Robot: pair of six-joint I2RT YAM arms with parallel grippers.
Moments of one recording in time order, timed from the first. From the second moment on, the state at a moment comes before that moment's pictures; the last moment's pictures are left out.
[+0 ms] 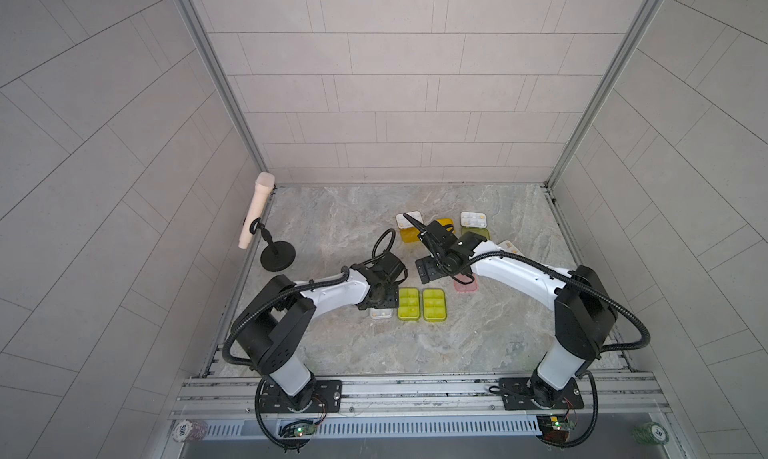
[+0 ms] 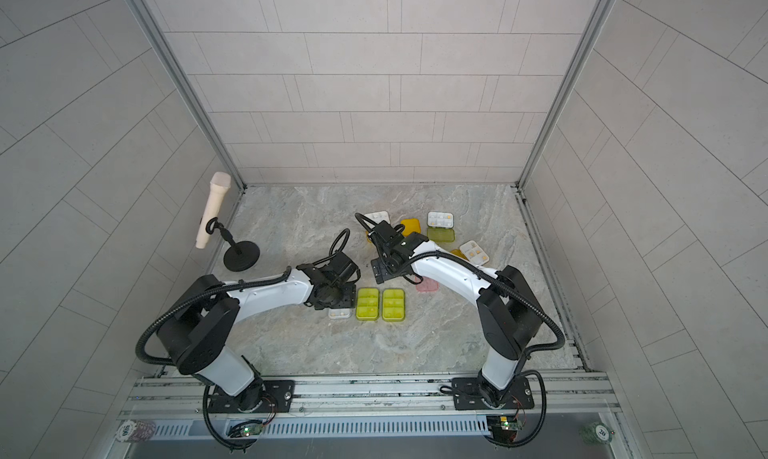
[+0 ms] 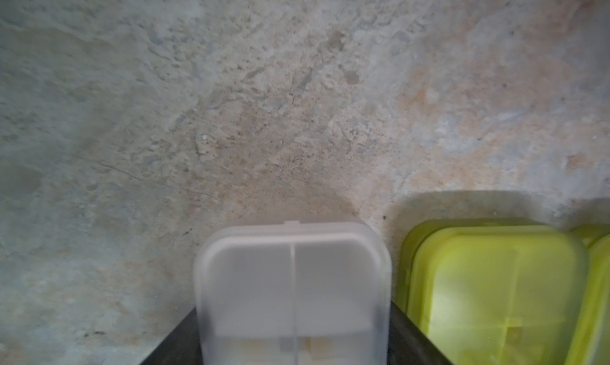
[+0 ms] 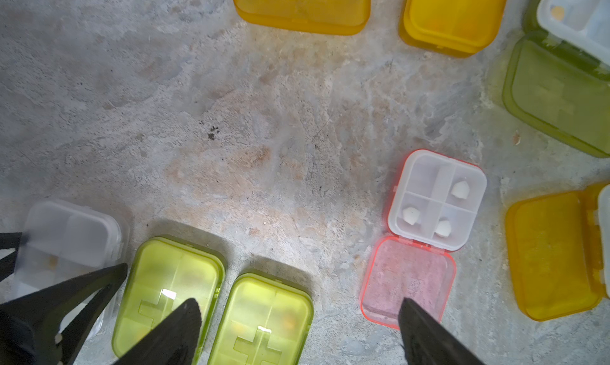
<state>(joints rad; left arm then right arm) -0.73 1.63 0.87 -0.55 -0.11 -0.74 0.70 1.70 1.32 -0.79 0.19 0.39</state>
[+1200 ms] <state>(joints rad) -0.73 1.62 0.86 -0.55 -0.10 -0.70 0.68 1.68 1.32 -0.80 0.20 0.39</state>
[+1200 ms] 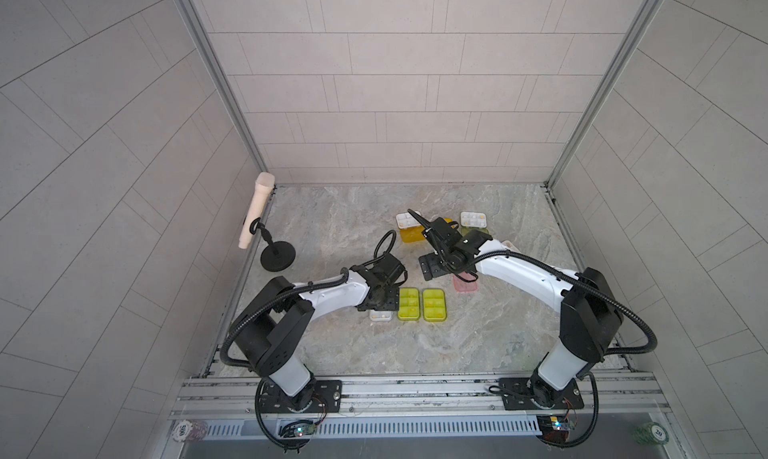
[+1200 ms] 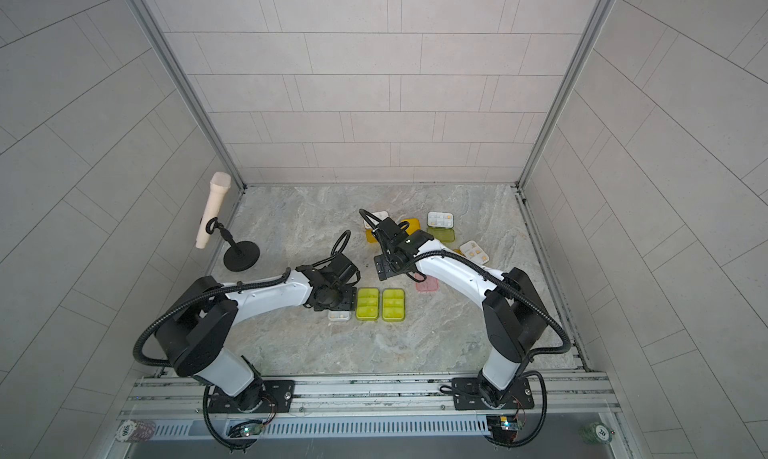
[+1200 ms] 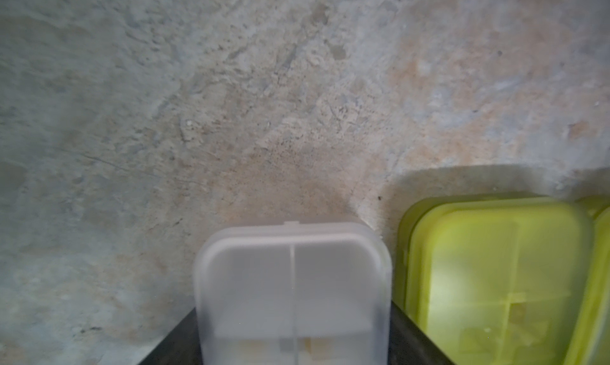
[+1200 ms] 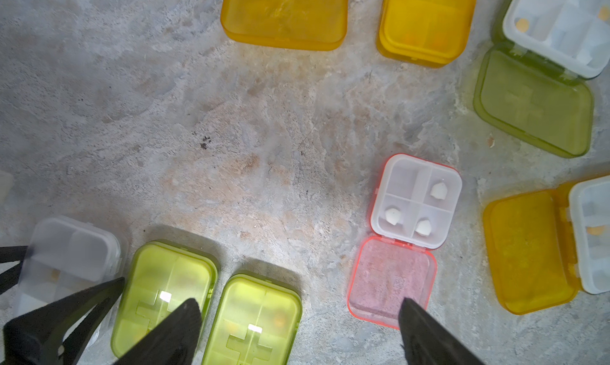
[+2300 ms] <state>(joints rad) -0.72 1.37 1.08 -0.73 -0.24 -0.61 0.62 1.68 1.34 -0.76 0.13 0.43</state>
